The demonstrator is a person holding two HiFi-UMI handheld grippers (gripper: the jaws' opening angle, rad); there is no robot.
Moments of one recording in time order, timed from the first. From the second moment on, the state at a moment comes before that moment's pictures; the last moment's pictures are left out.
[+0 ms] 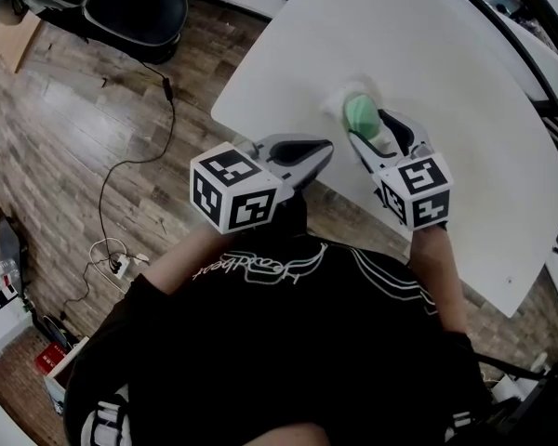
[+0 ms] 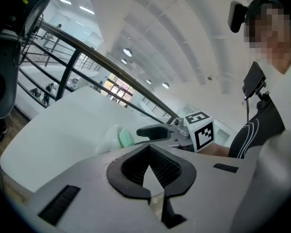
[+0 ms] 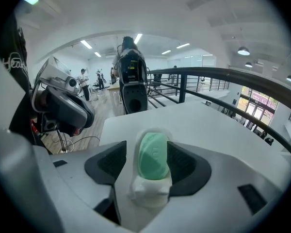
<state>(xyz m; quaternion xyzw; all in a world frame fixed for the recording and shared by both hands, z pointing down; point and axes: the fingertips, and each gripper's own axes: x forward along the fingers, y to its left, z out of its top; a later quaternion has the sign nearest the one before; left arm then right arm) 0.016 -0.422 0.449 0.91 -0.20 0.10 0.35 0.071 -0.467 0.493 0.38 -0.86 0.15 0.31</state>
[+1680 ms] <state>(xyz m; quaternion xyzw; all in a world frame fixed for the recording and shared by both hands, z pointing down) 0.080 -0.188 0.300 0.96 -0.19 0.06 0.18 0.105 -0.186 0.316 0.27 -0.95 0.14 0.08</state>
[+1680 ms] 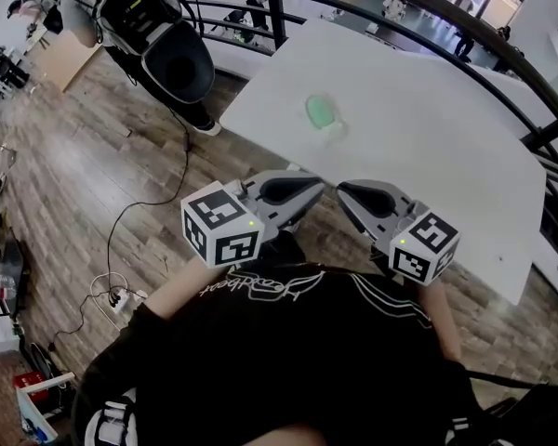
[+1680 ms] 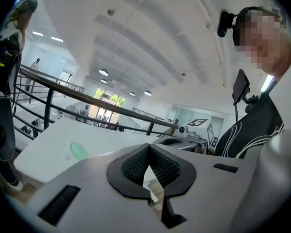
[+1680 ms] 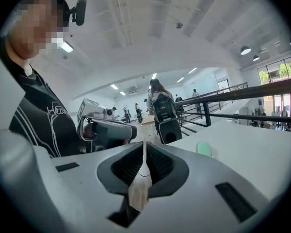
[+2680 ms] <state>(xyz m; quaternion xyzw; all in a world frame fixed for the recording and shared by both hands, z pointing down) 0.081 -0.152 0.296 0.97 -0.19 0.07 0.16 0.099 -0.153 0.305 0.26 -0.95 0.14 0.06</state>
